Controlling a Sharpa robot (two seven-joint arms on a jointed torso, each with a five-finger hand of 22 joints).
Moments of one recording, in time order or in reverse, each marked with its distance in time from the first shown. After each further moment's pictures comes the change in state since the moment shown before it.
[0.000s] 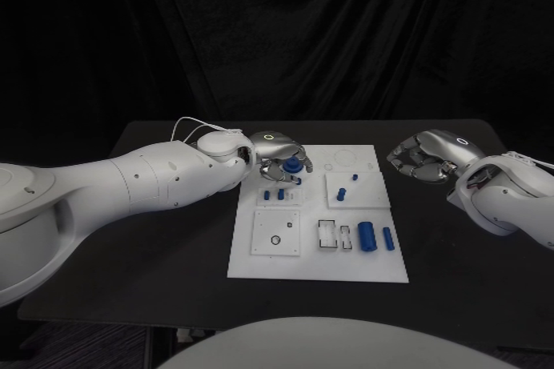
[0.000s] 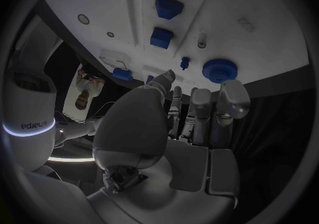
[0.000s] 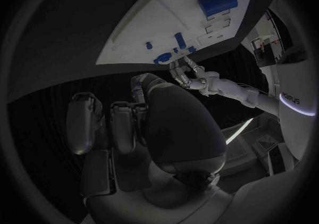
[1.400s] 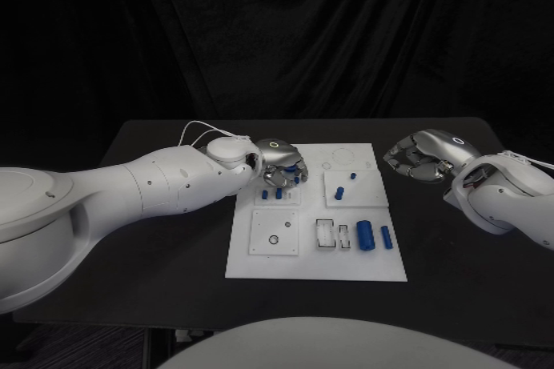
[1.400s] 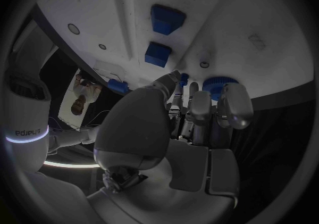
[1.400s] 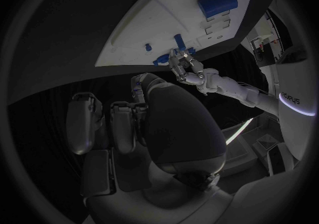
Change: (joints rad) left arm -0.026 0.044 0.000 -0.040 -0.062 0.051 -0.063; left_hand 0.028 0.000 0.053 -0.040 0.064 0.089 0.046 0.009 -0.029 0.148 -0.002 0.027 -0.013 0.060 0.004 0.047 0.056 -0.015 0.057 -0.011 0.074 0.000; right arm 0.000 0.013 0.000 -0.003 0.002 0.002 0.003; right_hand 0.000 0.000 0.000 0.000 -0.008 0.000 0.000 0.000 0.001 0.000 0.000 0.000 0.000 0.000 0.000 0.000 0.000 0.000 0.000 0.000 0.000 0.001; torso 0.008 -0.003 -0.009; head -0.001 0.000
